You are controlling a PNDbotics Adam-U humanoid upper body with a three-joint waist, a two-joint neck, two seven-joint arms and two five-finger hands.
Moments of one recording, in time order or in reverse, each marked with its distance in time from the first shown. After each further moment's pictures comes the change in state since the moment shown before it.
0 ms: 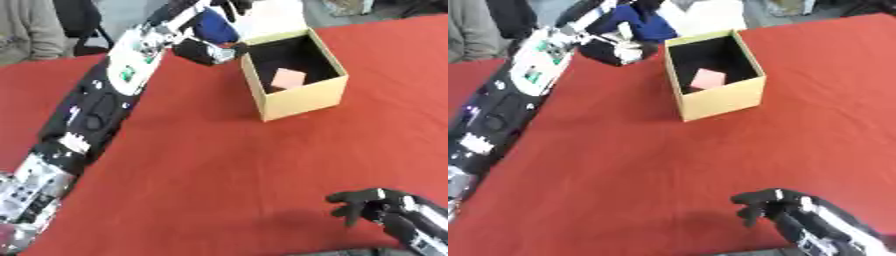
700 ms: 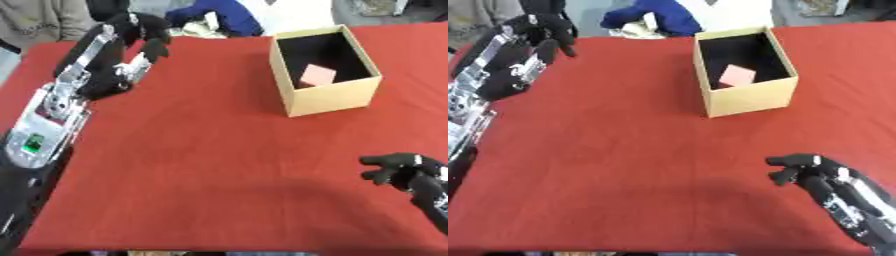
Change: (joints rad) left arm 0.433 -0.100 0.168 -0.371 0.264 0.158 0.009; right arm 0.006 -0.017 -0.107 -0.018 -0.006 -0.043 -0.117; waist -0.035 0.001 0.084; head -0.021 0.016
